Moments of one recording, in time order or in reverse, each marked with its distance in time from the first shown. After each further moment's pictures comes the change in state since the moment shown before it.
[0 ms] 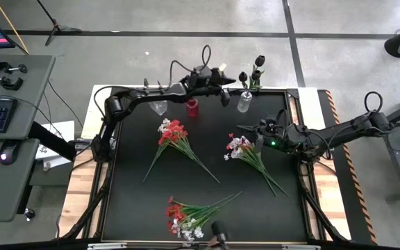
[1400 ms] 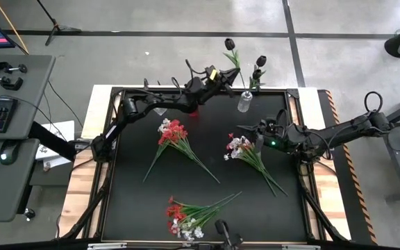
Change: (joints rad) left arm -0.044 0.216 0.001 0.849 -0.254 -0.219; right arm 0.000 0.000 0.000 0.000 0.000 0.009
